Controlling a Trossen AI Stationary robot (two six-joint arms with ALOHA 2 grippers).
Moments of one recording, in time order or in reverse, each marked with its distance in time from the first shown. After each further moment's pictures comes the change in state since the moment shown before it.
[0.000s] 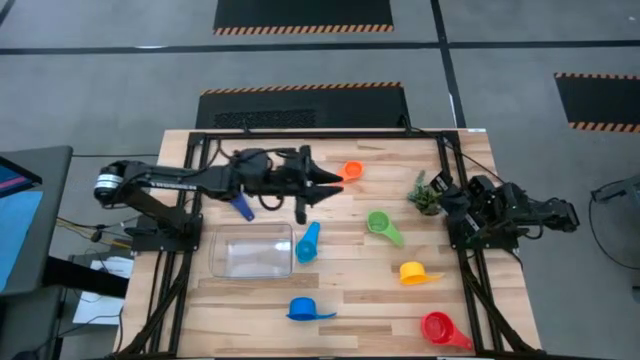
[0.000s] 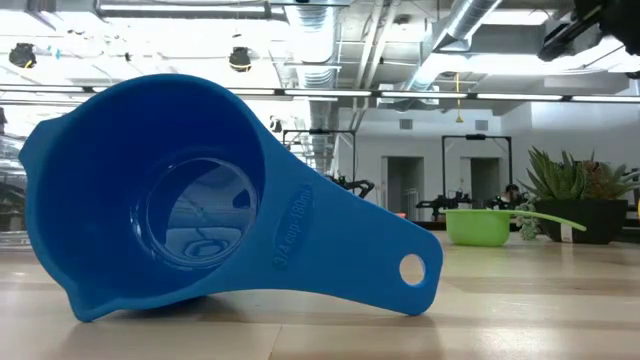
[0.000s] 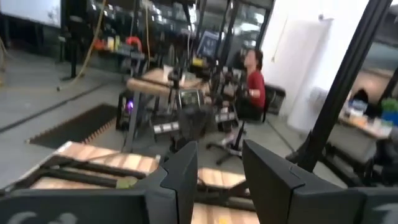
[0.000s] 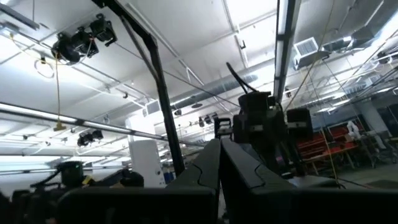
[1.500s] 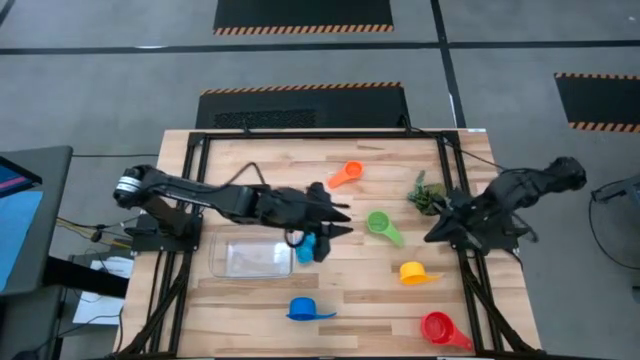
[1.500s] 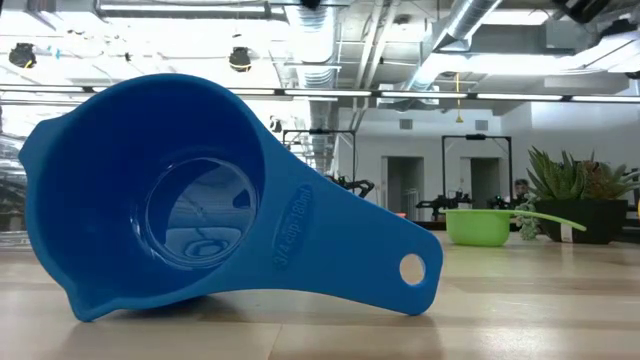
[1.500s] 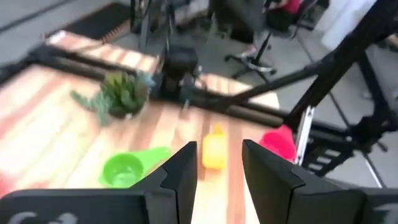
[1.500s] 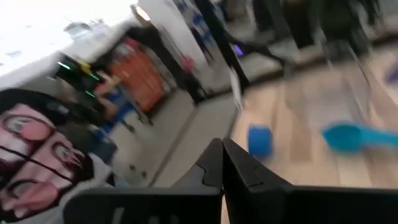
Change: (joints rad) left arm -0.208 0.167 0.244 -0.478 -0.205 -0.113; right arm 0.396 0.454 0.650 -1.027 0.031 0.149
